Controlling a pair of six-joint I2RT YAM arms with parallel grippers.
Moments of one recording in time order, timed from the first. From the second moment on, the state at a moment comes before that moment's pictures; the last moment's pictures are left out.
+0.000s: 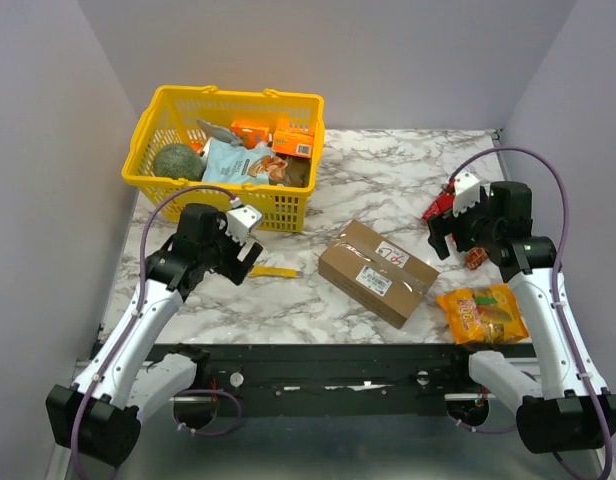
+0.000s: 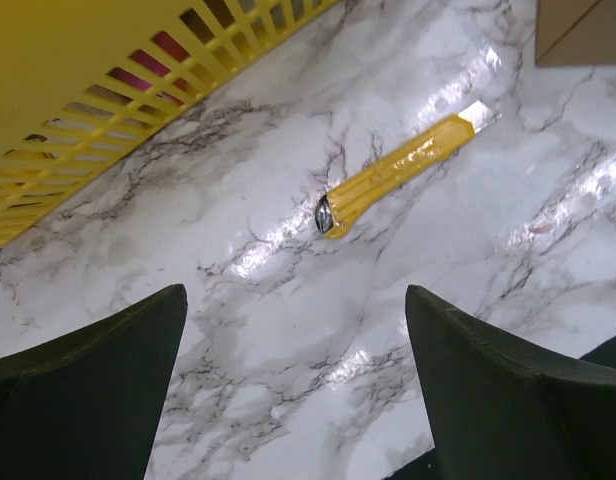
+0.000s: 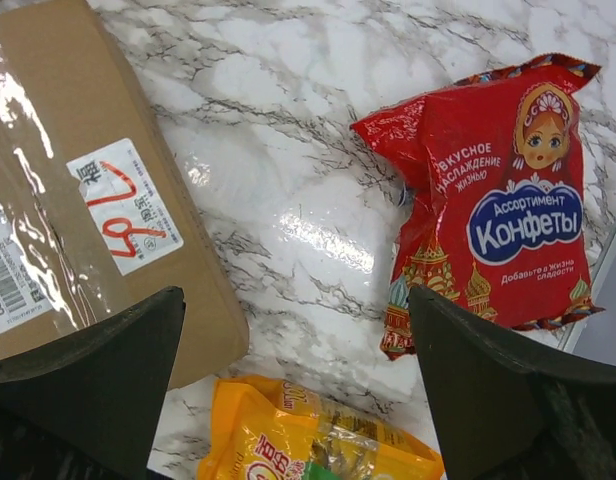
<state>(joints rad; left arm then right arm) -0.32 0.89 0.84 -0.66 0.16 0.33 0.06 0.97 1.01 -0.72 -0.24 -0.40</state>
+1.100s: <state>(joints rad) -0.51 1.50 0.99 -0.66 0.17 0.72 0.08 1.00 1.05 -0.90 -0.65 -0.64</state>
